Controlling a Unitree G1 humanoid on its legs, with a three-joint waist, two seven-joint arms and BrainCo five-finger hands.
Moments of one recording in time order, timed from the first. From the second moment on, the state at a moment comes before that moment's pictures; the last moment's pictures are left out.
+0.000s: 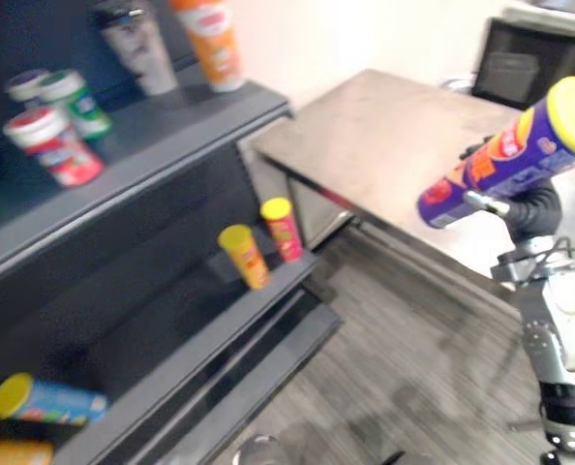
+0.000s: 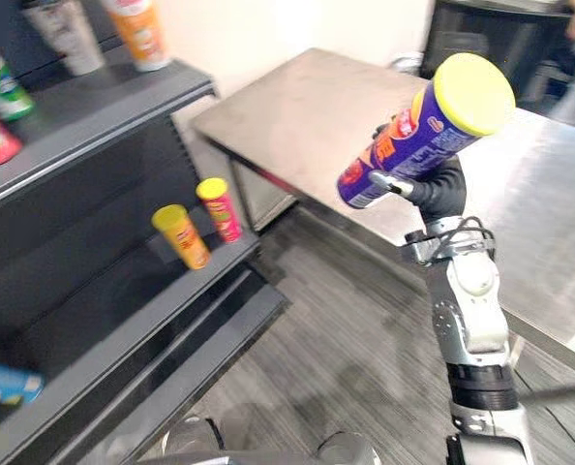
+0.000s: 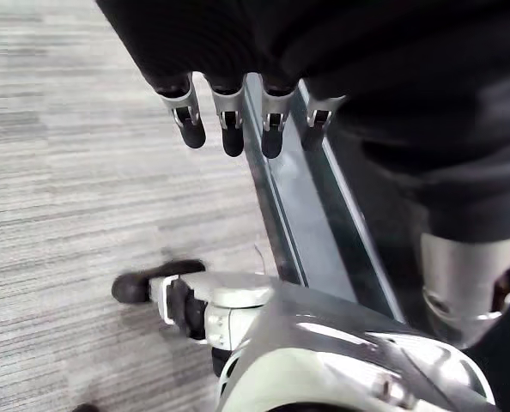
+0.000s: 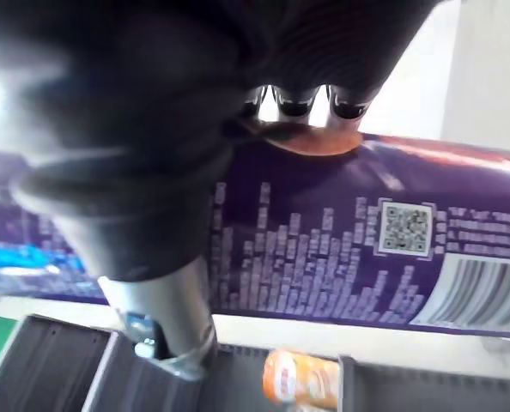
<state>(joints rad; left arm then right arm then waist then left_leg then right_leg) 0.32 0.07 0.20 1.07 -0.29 -0.18 0.18 -0.24 -0.49 -0.15 -0.20 0.56 -0.10 0.13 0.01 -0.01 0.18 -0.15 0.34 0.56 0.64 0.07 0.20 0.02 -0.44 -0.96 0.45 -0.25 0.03</state>
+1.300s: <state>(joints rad) 0.32 0.12 0.17 1.02 -0.30 -0.23 0.18 -0.31 -0.41 -0.07 -0.23 0.48 -0.09 0.18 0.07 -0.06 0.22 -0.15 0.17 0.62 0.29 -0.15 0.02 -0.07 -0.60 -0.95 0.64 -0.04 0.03</state>
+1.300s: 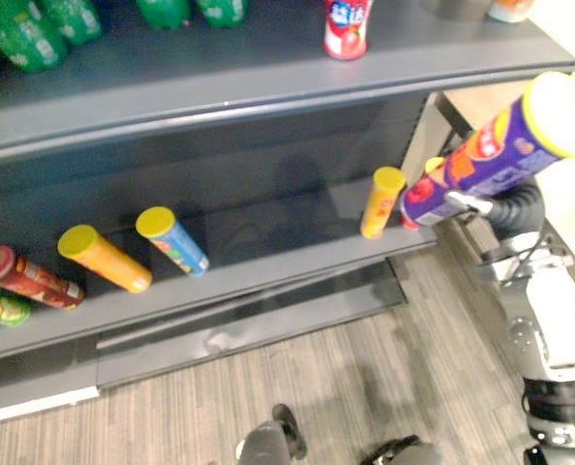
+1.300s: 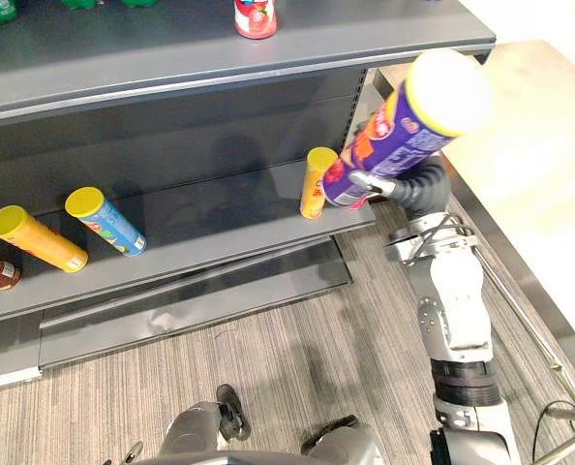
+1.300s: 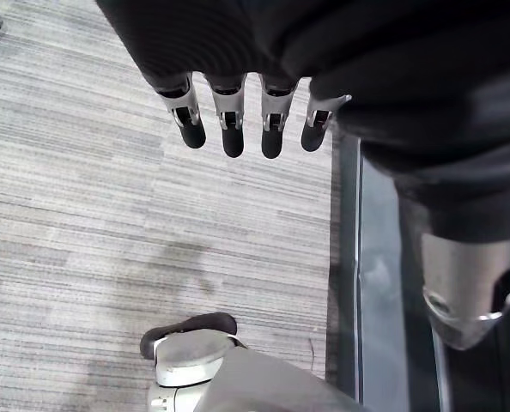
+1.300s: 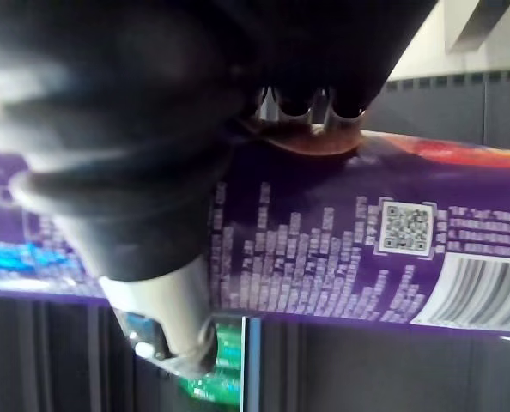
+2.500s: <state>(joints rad) 0.26 0.12 0.15 1.07 -0.31 -0.24 0.19 -0.19 -0.31 0.17 -0.24 0.55 -0.19 0.20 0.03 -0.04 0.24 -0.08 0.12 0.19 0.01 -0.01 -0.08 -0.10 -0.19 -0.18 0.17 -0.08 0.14</state>
